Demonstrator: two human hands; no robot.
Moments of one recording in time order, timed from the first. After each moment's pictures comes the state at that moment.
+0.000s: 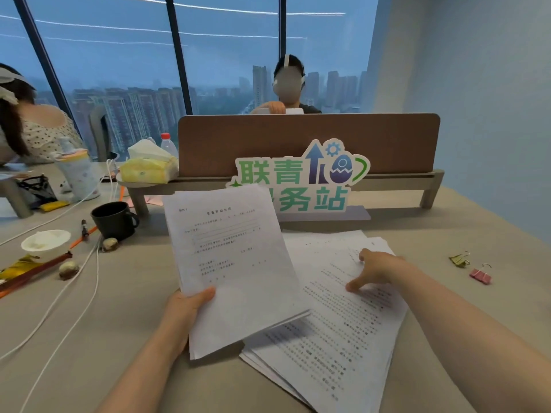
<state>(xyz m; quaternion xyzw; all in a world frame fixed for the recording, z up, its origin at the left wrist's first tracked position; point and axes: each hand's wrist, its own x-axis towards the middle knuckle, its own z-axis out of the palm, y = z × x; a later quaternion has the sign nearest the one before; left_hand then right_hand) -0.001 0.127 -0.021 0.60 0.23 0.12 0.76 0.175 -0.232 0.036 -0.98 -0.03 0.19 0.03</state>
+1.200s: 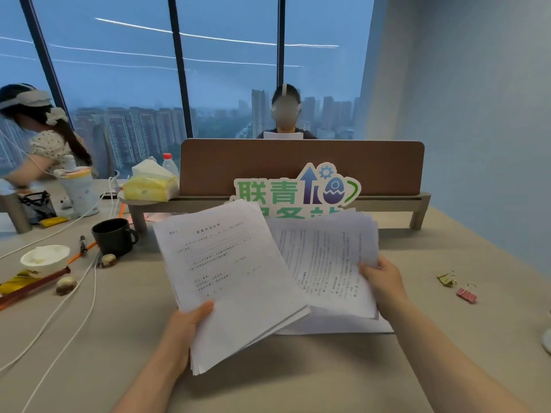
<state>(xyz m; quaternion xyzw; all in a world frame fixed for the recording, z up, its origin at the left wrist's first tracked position) -0.011 0.108 -0.010 0.54 0.19 0.12 0.81 0.124 -0.231 0.042 -0.72 0.05 -0.05 0.69</state>
